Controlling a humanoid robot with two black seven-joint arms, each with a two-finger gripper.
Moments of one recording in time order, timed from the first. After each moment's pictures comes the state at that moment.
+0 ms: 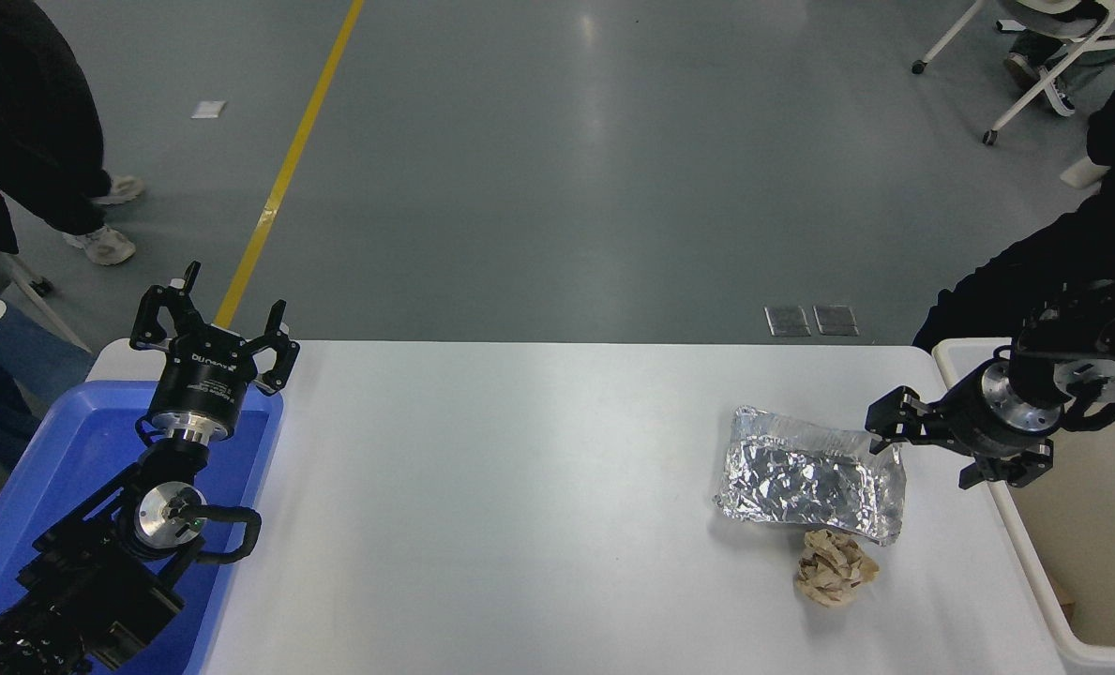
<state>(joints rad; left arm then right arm) -0.54 0.24 -0.94 -0.52 0.00 -0.56 -0.50 1.40 -0.40 -1.22 0.95 0.01 0.29 -0.05</state>
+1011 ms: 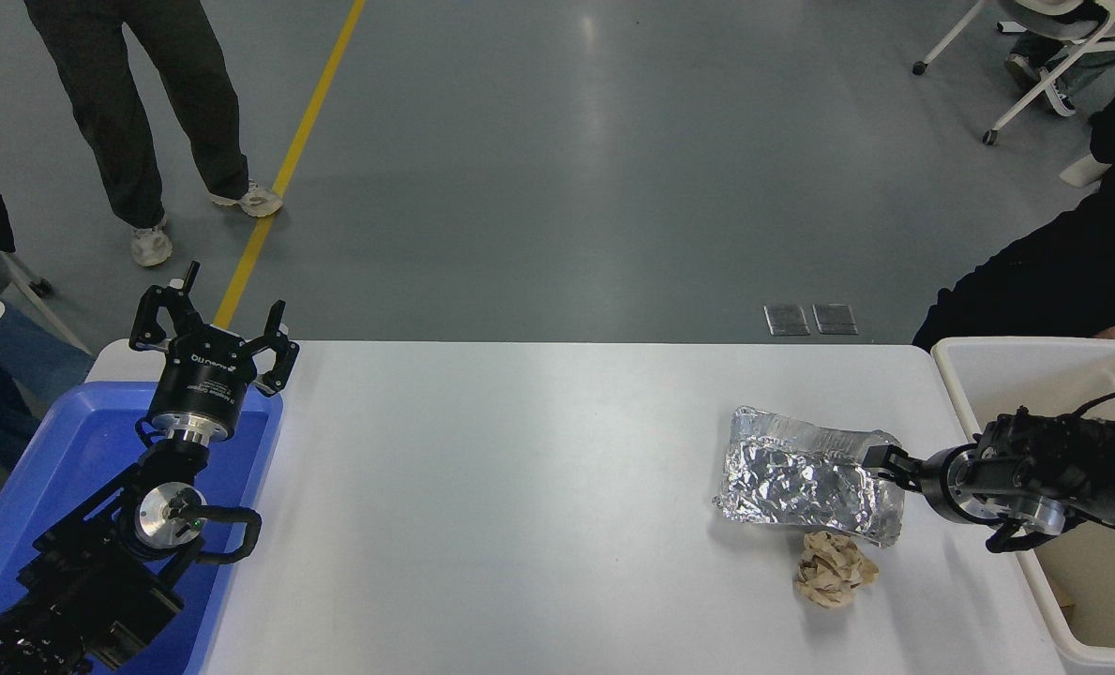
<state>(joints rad) -0.54 0.24 -0.94 -0.52 0.00 -0.56 -0.50 1.15 -0.33 -1.10 0.85 0.01 -0.07 -0.05</state>
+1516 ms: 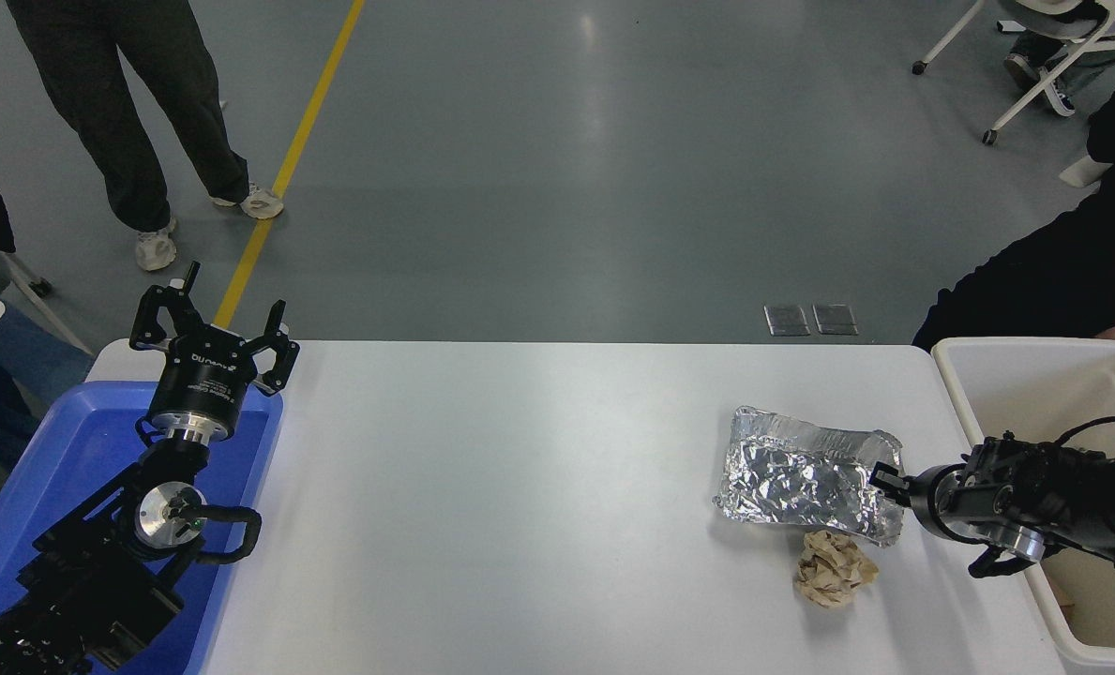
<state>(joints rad) -0.54 0.24 -0.94 -0.52 0.00 -0.56 -0.50 1.12 -0.31 -1.10 0.85 0.01 -0.11 -0.05</state>
